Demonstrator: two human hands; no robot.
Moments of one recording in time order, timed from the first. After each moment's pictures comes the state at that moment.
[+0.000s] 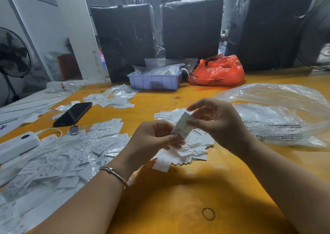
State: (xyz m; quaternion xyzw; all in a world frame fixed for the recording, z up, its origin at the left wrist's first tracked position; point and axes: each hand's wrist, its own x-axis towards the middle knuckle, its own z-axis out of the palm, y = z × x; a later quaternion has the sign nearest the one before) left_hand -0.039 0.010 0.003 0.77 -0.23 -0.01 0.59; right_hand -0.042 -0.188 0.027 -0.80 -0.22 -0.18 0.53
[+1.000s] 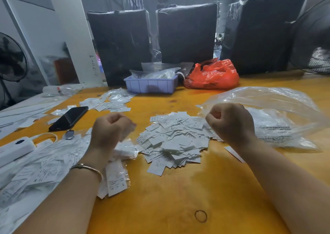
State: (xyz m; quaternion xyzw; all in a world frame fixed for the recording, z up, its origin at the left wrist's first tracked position) left_hand -0.018 0.060 0.014 0.80 0.00 0.21 0.56; right_hand -0.019 -0.220 0.017 -0.91 -0.02 -0.35 0.23
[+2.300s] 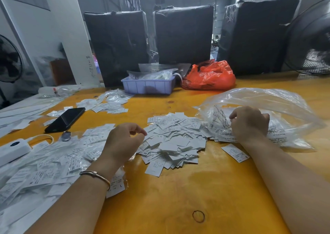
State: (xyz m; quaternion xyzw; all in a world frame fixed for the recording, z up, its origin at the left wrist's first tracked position) left_hand -0.012 0.039 -0.006 0.91 -0.03 0.17 0.37; right_hand 0.006 -0.267 0.001 -0.94 0.17 -0.27 0.13
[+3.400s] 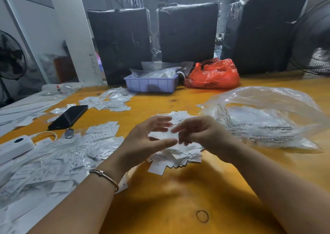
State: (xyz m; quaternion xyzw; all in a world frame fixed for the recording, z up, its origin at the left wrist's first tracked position) left_hand -0.035 0.017 0.005 0.85 -0.22 0.05 0.48; right_hand -0.038 -0.185 0.015 -0.78 -0.24 0.00 0.58
